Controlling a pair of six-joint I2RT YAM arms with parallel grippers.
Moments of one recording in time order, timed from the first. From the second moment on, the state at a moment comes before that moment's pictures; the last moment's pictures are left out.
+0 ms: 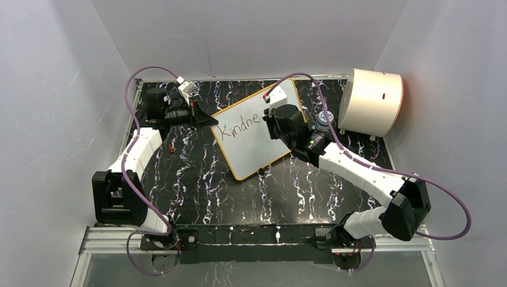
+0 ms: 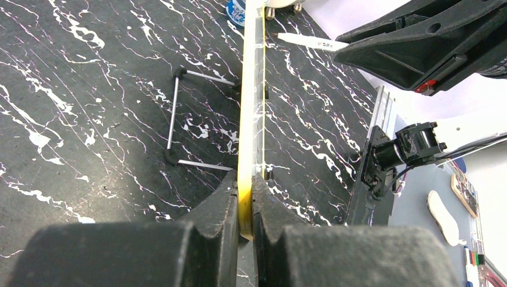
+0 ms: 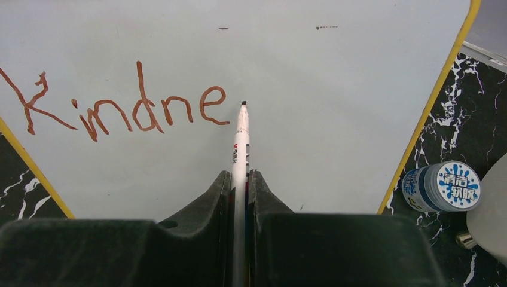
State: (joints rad) left arm -0.05 1.46 1.08 -0.16 1.08 -0.08; right arm 0.84 1.35 1.14 -0.22 0.35 0.07
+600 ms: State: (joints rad) left arm -0.05 1.46 1.08 -0.16 1.08 -0.08; right arm 0.82 1.39 1.14 -0.17 0.35 0.07
